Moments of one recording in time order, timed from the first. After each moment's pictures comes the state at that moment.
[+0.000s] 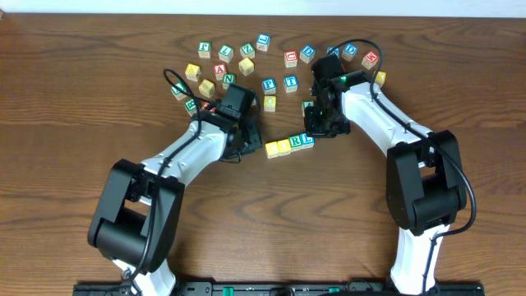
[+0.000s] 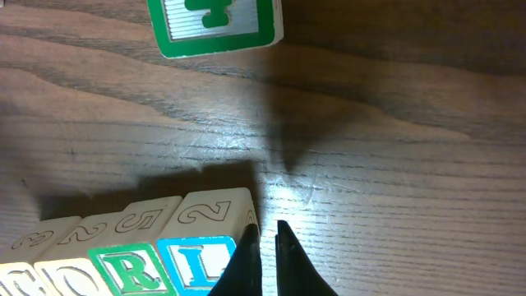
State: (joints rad) left arm -0.42 1.85 1.13 -0.50 0.14 -0.67; right arm 0.34 2.09 1.54 -0.90 -0.12 0.32
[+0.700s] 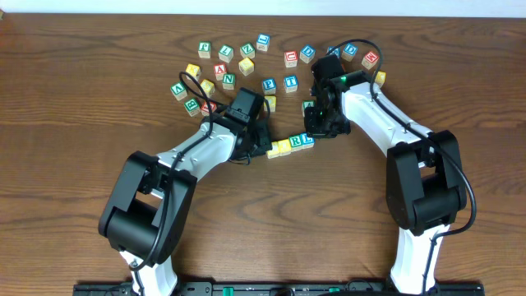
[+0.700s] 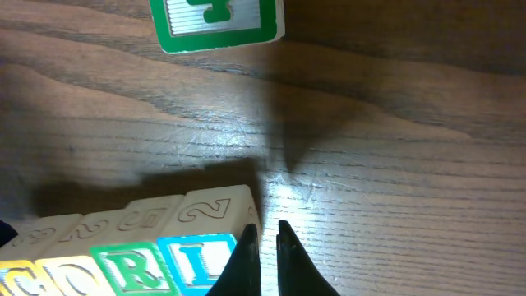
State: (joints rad) left arm -0.46 1.91 1.13 -0.42 0.22 -0.68; right arm 0.34 2.09 1.54 -0.91 -0.12 0.31
